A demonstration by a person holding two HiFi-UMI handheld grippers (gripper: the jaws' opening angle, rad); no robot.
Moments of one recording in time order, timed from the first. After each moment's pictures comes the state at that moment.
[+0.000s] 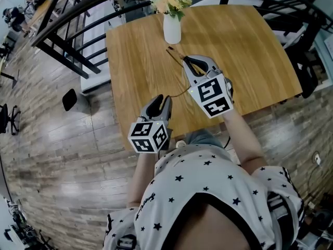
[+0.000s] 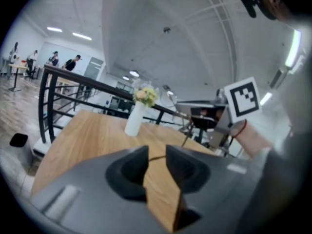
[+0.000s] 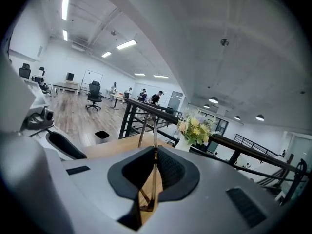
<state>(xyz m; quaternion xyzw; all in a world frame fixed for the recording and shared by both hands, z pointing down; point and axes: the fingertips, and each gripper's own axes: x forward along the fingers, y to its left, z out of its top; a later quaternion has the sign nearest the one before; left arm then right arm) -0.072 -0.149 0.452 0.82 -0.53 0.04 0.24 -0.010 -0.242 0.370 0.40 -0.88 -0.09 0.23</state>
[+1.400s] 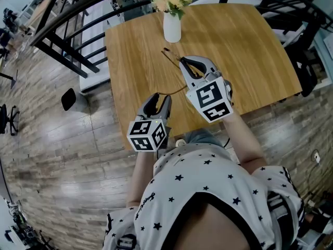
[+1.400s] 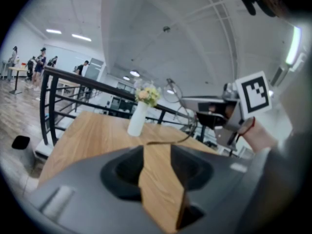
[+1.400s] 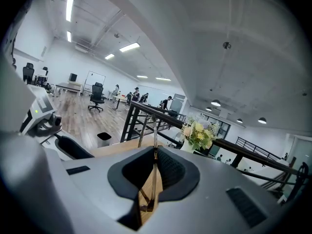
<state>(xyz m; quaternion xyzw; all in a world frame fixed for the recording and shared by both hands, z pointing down) -0.084 -0.153 0.455 0.81 -0.53 0.04 0.23 -0.025 -0.229 0.358 0.39 -0.89 -0.10 0.22</state>
